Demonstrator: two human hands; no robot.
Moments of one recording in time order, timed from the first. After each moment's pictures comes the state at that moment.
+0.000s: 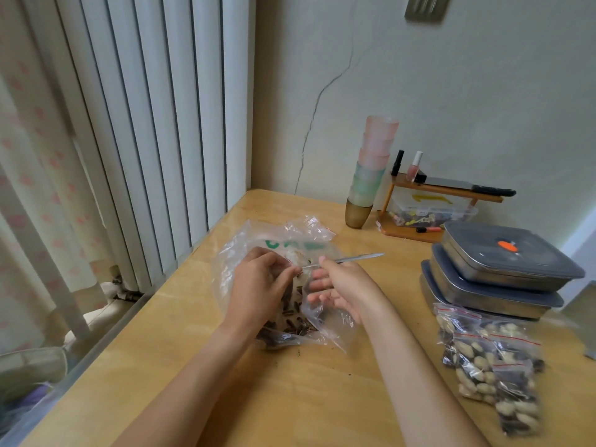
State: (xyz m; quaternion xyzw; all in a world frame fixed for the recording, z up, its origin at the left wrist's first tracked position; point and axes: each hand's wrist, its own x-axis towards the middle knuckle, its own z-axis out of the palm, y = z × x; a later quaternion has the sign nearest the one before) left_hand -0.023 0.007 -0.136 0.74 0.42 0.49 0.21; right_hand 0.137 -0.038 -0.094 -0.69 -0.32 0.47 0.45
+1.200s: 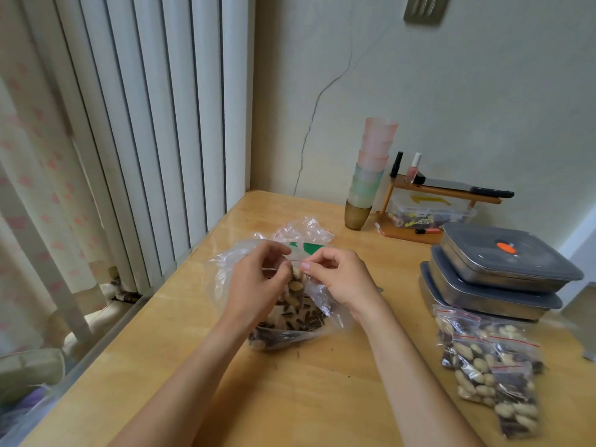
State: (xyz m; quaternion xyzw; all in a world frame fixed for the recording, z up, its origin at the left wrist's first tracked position) left_hand -0.026 0.000 -0.122 0.69 0.39 0.52 0.32; right_hand 0.141 -0.038 -0.097 -0.65 -0.54 0.27 0.46
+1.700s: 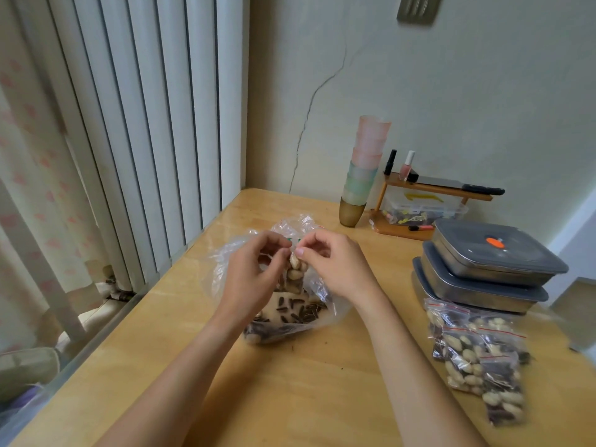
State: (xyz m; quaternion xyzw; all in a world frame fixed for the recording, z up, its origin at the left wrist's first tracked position) left_hand -0.026 -0.008 -0.108 0.71 0.33 0.54 0.31; right_hand 0.137 -0.048 -0.071 -0.63 -0.63 0.16 0.43
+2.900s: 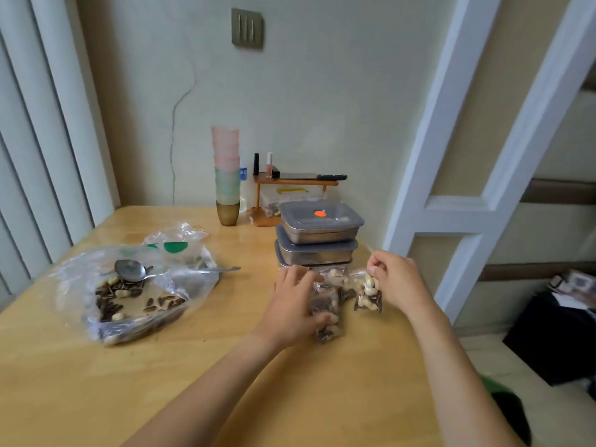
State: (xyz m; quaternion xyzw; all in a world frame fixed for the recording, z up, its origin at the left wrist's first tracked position) left_hand 0.184 -0.169 -0.133 0.92 0.20 0.27 0.20; right_hand 0.373 -0.298 -0.073 -0.87 -0.40 -0.05 0.30
